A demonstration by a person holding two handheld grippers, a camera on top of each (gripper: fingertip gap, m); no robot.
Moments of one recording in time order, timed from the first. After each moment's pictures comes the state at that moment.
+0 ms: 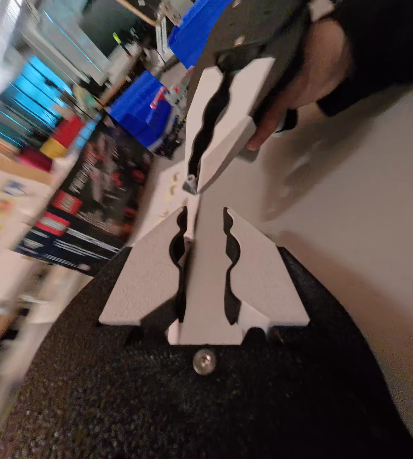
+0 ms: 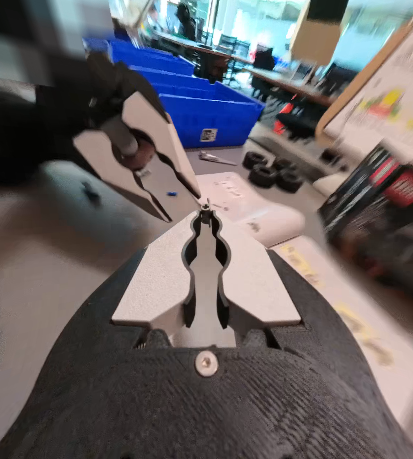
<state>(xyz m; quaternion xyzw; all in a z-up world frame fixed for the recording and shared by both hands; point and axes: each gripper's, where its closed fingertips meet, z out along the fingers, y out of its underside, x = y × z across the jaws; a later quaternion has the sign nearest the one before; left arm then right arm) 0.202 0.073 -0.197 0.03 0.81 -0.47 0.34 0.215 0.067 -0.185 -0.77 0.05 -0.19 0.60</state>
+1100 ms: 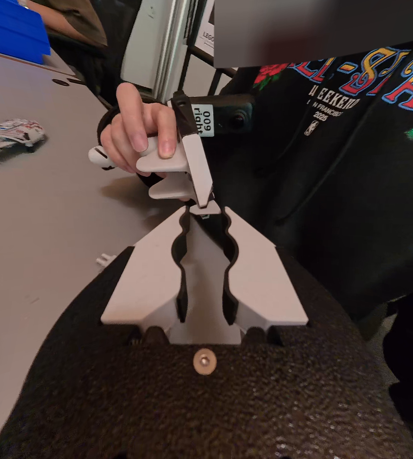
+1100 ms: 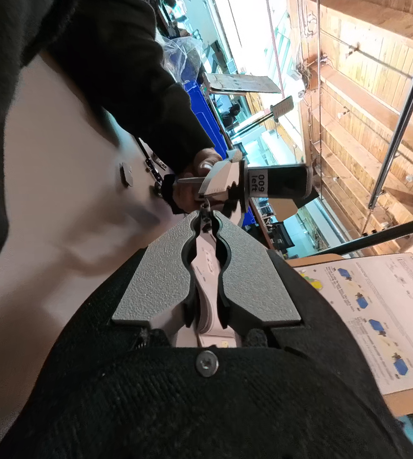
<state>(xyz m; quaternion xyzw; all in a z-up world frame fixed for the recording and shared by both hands) 0.130 0.090 -0.175 0.04 0.75 -0.59 -0.29 0.134 0.104 -0.173 -0.65 -0.30 -0.39 0.57</state>
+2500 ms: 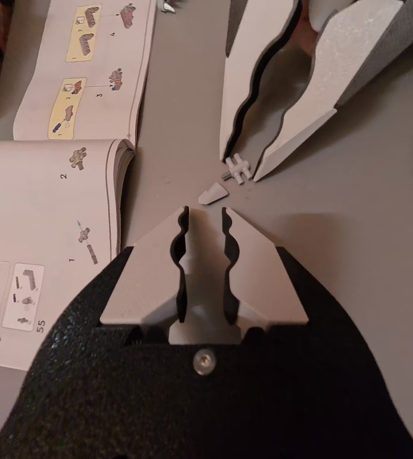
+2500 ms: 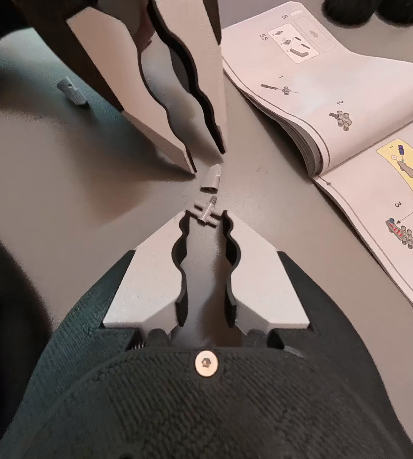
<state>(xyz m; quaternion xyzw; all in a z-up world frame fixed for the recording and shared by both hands) 0.206 0.105 -0.275 -0.11 0.92 -0.35 0.11 0.192 0.074 -0.277 -0.90 0.14 -0.07 0.40</state>
